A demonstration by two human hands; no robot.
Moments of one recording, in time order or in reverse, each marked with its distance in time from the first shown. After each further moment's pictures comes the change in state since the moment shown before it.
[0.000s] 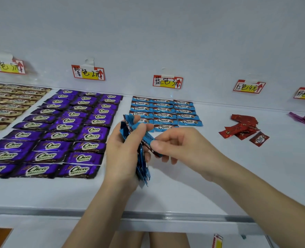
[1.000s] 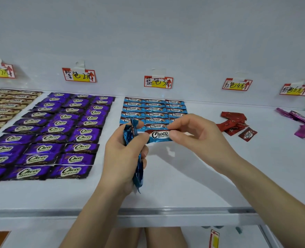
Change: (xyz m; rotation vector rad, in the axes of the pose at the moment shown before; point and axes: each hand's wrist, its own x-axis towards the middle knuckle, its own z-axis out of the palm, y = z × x) left_hand -0.008 -0.005 0.003 0.134 -0.097 -0.028; right_hand -0.013 0.023 -0.032 0.091 0.265 -0.210
